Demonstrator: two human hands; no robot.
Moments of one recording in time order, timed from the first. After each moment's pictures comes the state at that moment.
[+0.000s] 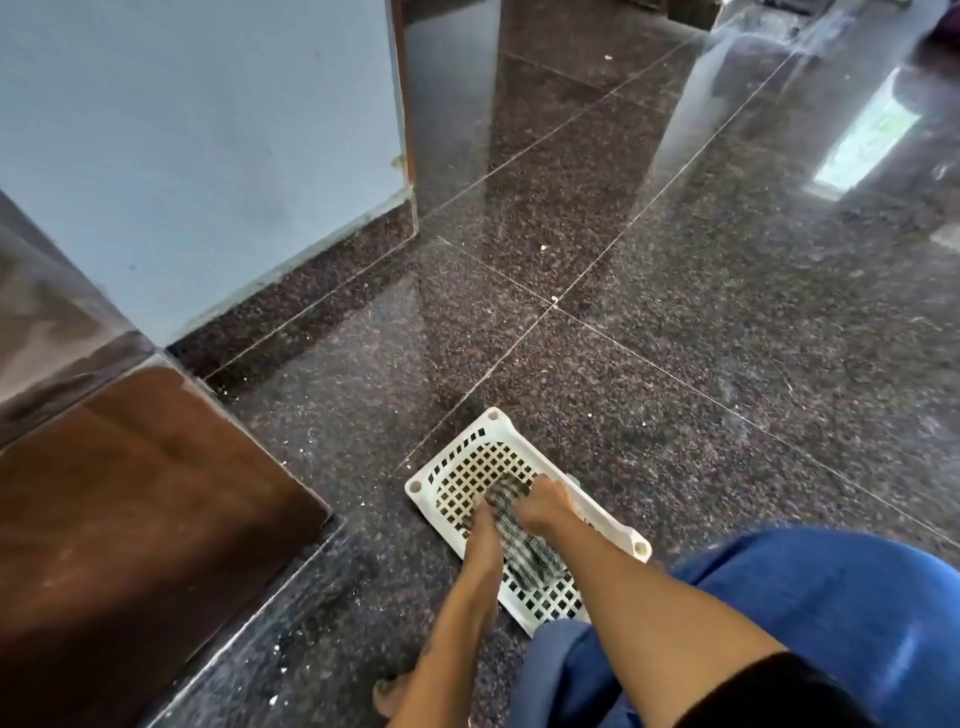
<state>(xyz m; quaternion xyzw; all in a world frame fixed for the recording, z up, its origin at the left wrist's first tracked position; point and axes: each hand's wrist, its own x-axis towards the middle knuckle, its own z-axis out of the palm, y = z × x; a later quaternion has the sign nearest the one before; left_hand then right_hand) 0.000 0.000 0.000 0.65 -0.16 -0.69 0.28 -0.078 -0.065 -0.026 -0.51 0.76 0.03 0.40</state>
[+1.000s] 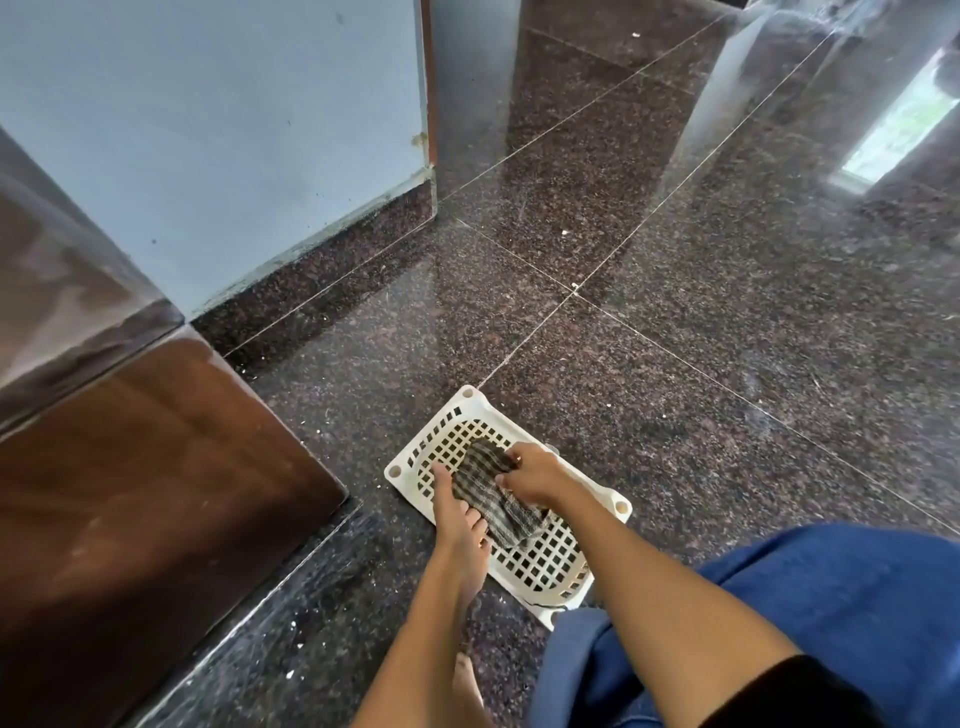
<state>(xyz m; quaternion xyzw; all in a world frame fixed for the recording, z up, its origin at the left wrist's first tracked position) 0.039 -0.009 0.006 0.57 0.04 -0.70 0.43 -0.057 -0.089 -0.014 -0.60 0.64 0.01 0.48</state>
